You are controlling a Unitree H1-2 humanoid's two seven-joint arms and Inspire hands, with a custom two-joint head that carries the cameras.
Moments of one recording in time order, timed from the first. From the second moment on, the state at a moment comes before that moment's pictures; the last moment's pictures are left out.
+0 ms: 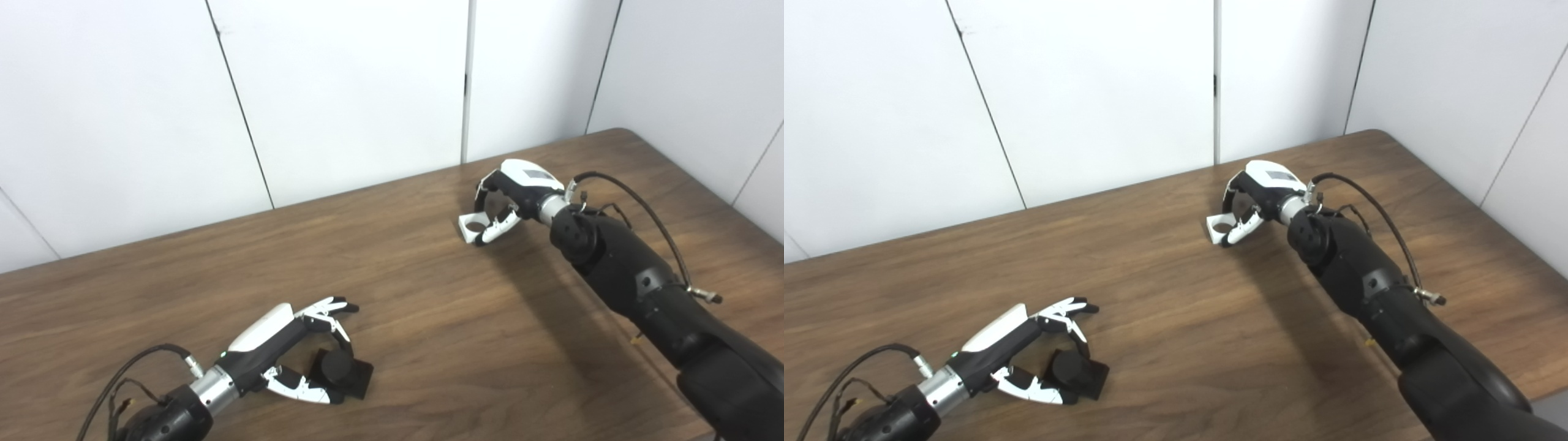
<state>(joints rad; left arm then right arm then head) -0.43 0.37 -0.47 0.30 0.27 -0.40 -0.39 -0.63 -0.56 0.29 0.51 -0.61 0.12 0.12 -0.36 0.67</state>
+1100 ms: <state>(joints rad) -0.43 0.37 -0.47 0.29 0.27 -0.40 -0.39 -0.50 -0.55 0.21 0.24 -0.61 0.17 0.11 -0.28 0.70</state>
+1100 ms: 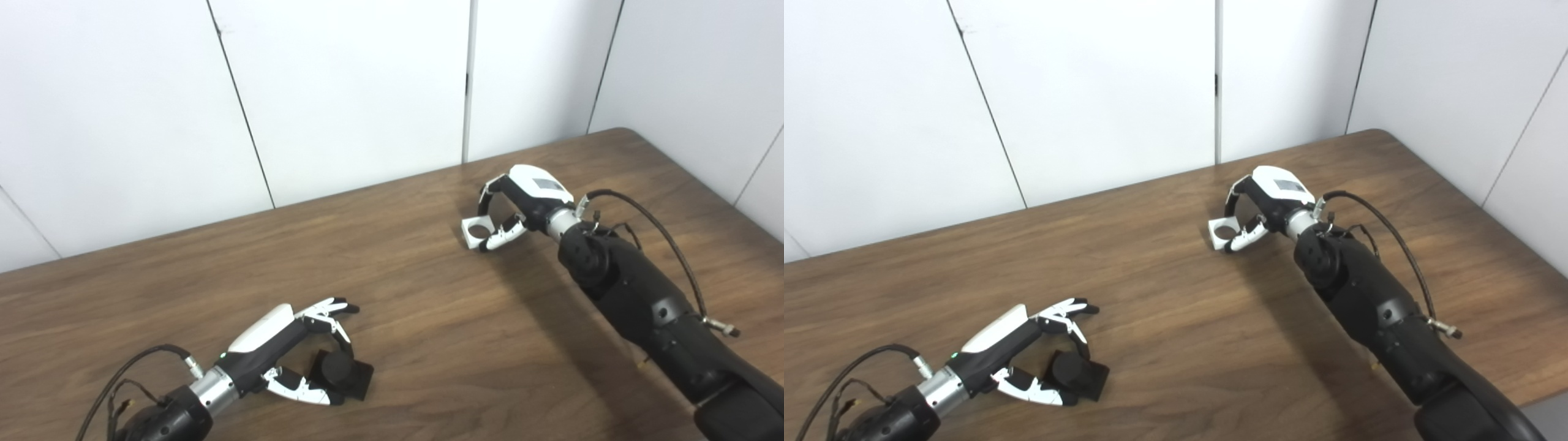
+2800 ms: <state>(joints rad) -0.44 0.31 -0.48 0.29 0.31 -0.33 -0.40 -0.25 -0.43 0.21 -0.58 -0.52 0.27 0.45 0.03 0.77</state>
